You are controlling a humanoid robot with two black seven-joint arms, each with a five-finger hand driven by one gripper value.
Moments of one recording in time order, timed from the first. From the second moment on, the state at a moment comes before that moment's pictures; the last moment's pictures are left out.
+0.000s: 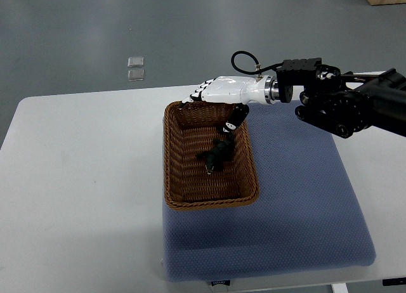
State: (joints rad) left arm 0.00 0.00 -0.12 -0.17 0.03 0.00 0.00; right arm 1.28 -0.21 -0.13 0.69 -1.34 0.02 0.61
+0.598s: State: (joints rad) left arm 0.00 0.00 -0.12 -0.17 0.03 0.00 0.00; right arm 1.15 -0.35 0.01 0.55 -0.55 0.43 0.60
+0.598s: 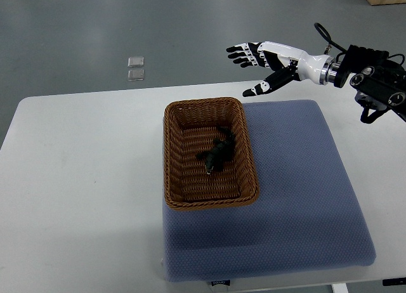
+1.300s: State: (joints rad) left arm 0.00 0.00 -0.12 -0.17 0.03 0.00 0.00; right arm 0.96 -0.34 0.22 0.37 0.15 0.59 0.12
